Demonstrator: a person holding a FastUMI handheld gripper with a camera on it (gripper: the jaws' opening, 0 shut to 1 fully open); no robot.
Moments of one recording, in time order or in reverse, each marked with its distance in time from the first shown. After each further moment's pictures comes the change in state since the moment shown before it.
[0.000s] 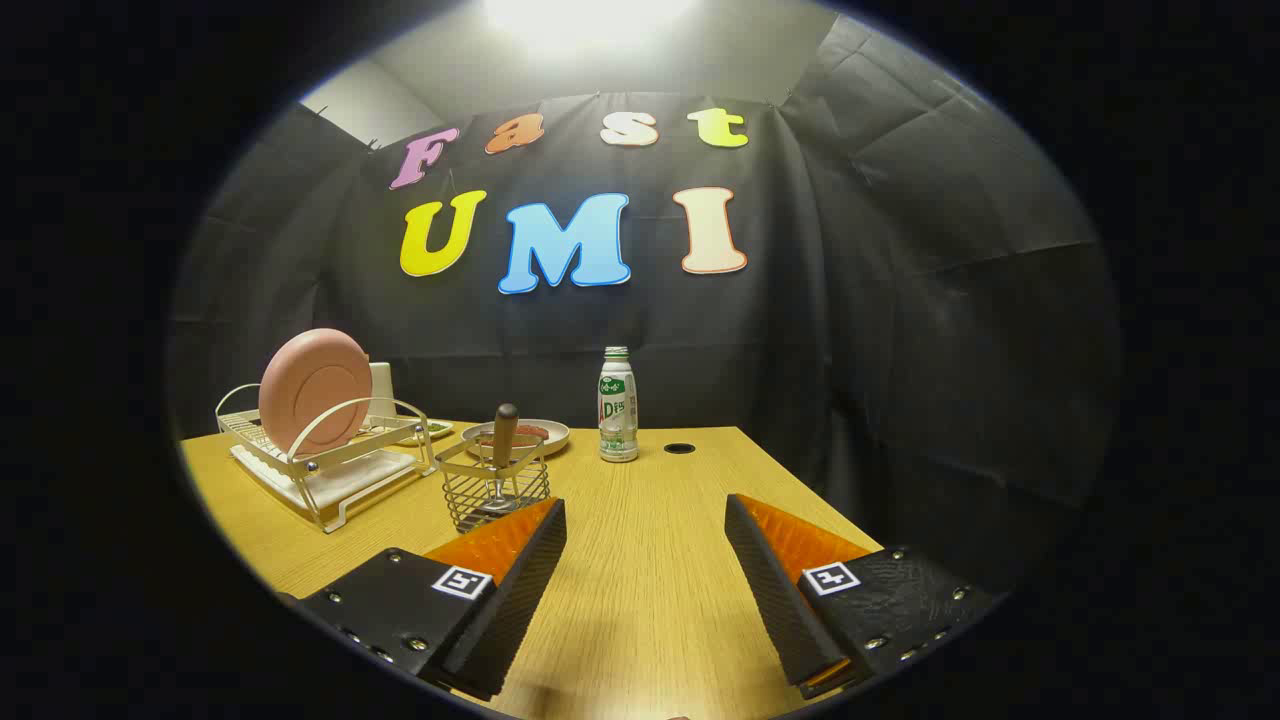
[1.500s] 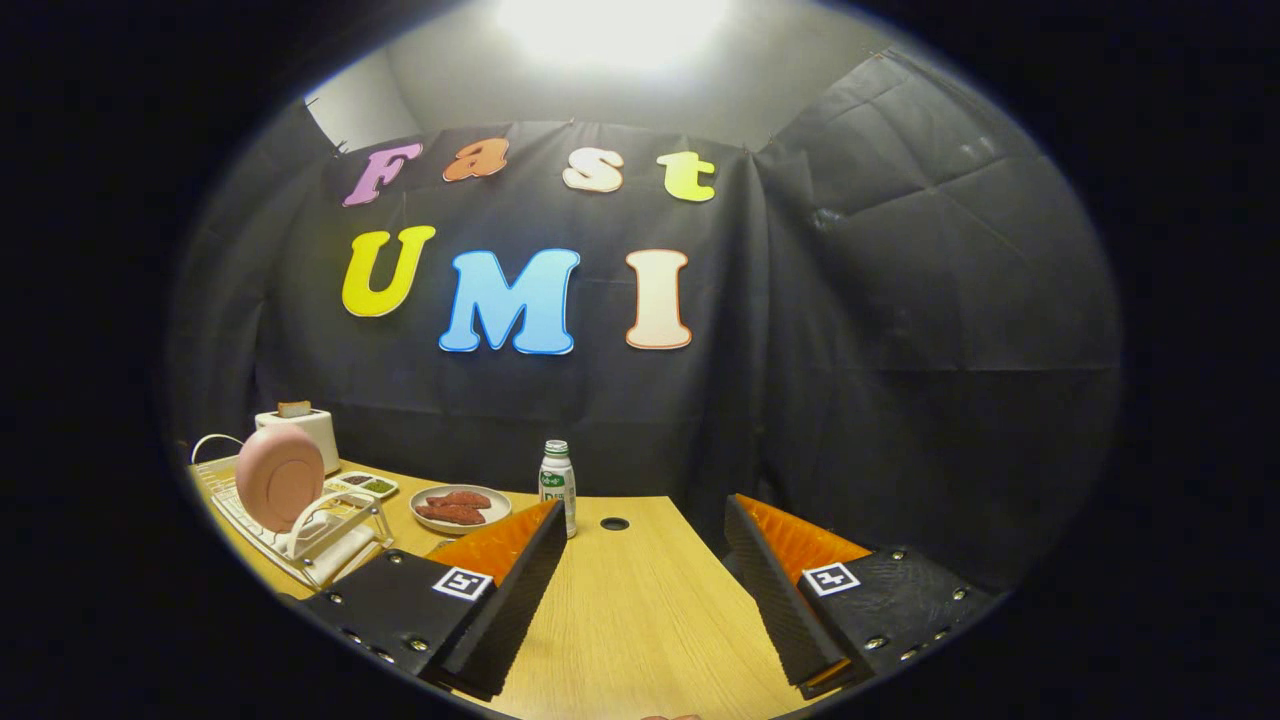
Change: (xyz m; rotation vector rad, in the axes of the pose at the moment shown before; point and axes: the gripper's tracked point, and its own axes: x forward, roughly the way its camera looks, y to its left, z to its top) arm -0.031 -0.014 0.162 -0.074 -0.076 -0.208
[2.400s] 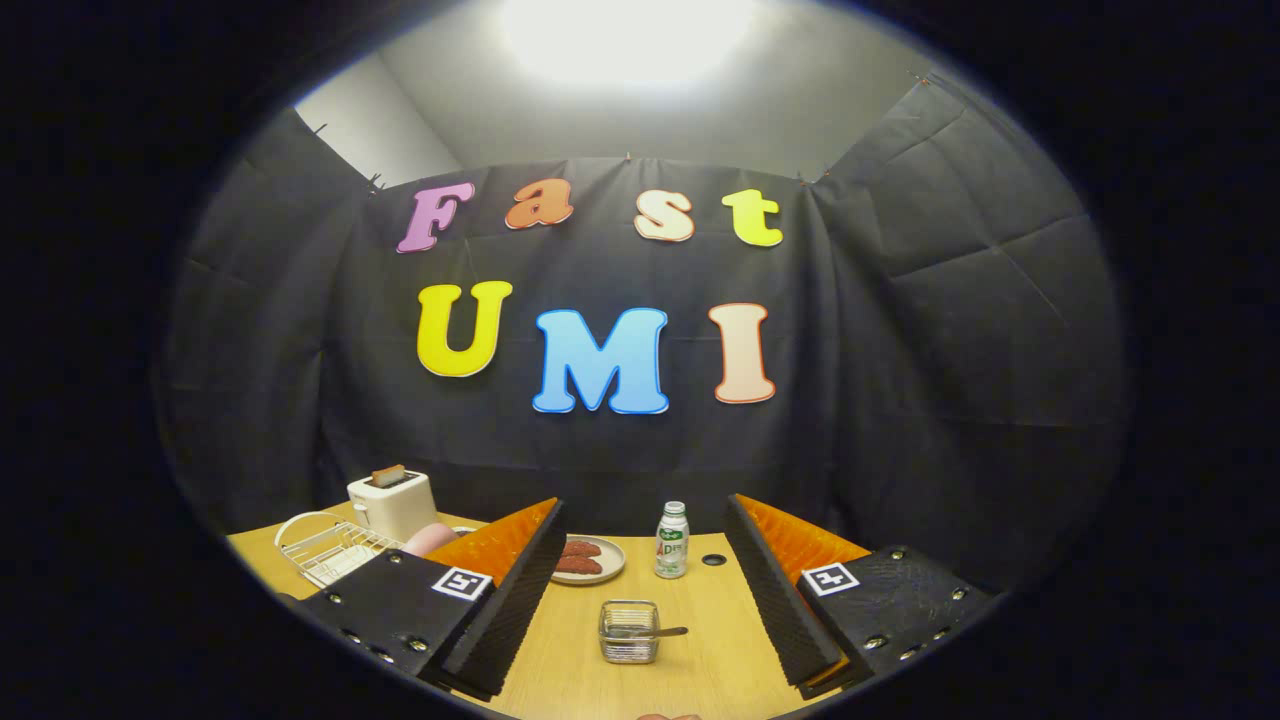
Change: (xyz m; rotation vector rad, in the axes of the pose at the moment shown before) arm -0.037 0.151 0.119 0.054 -0.039 0.189
